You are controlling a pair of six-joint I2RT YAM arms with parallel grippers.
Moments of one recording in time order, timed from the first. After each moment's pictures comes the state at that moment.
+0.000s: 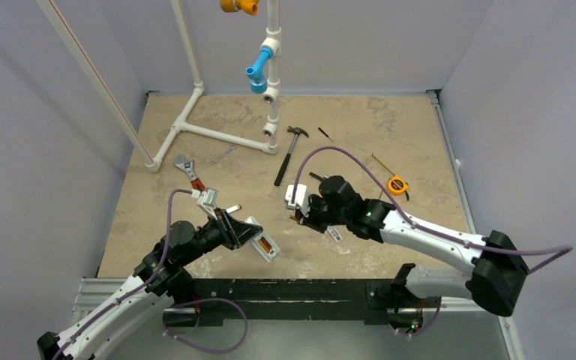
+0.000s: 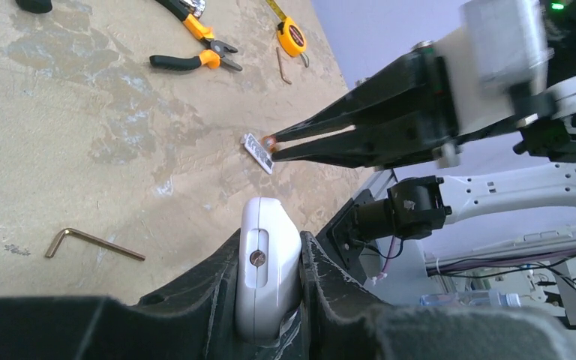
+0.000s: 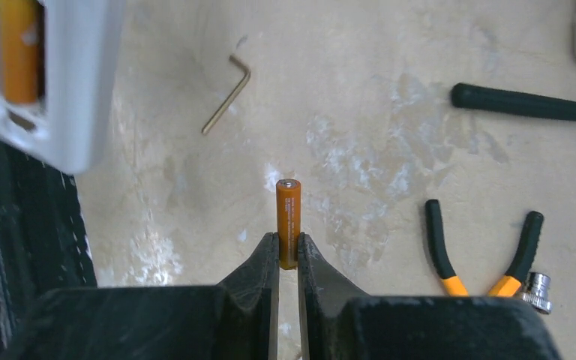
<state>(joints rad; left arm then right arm) -0.74 0.26 0.21 -0.10 0.17 -0.89 0.91 1.25 0.78 -0.28 -0.25 -0.42</state>
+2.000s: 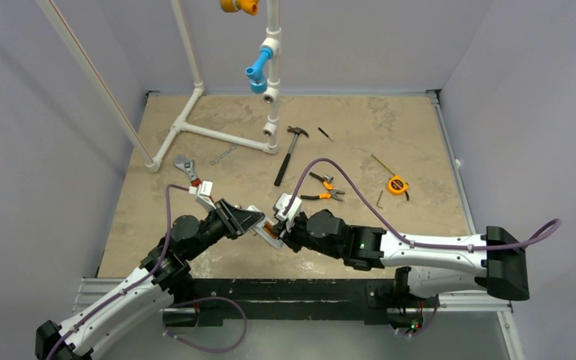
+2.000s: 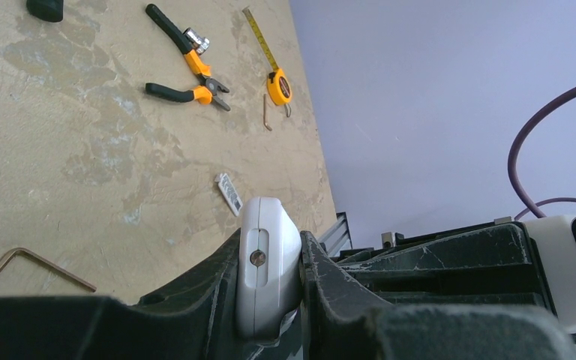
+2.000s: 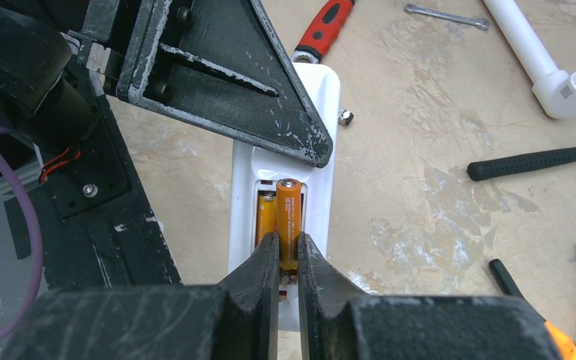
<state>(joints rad) -0.74 0.41 0.22 0.06 0.05 -1.12 1.30 1.16 0.72 0.09 0.24 0.09</state>
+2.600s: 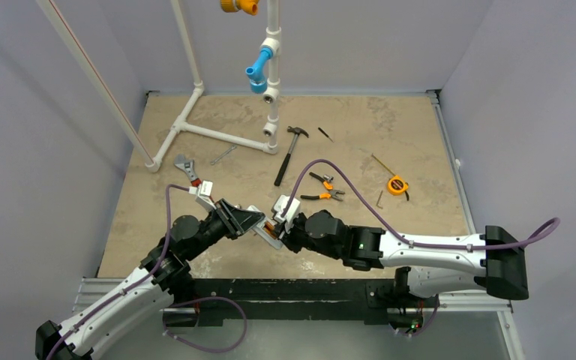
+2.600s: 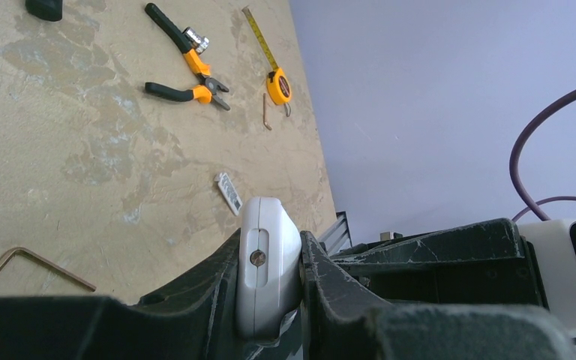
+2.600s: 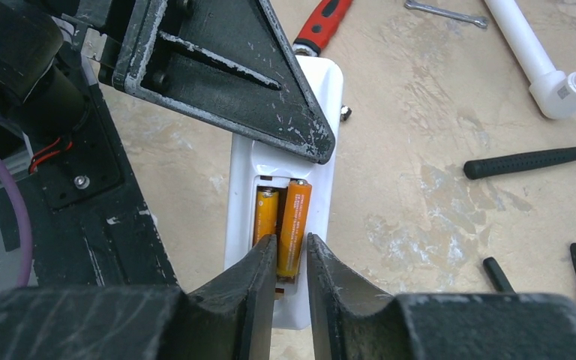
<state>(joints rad) -0.74 0.41 0.22 0.06 0.05 -1.12 1.31 1.17 0.73 0.07 0.25 0.07</state>
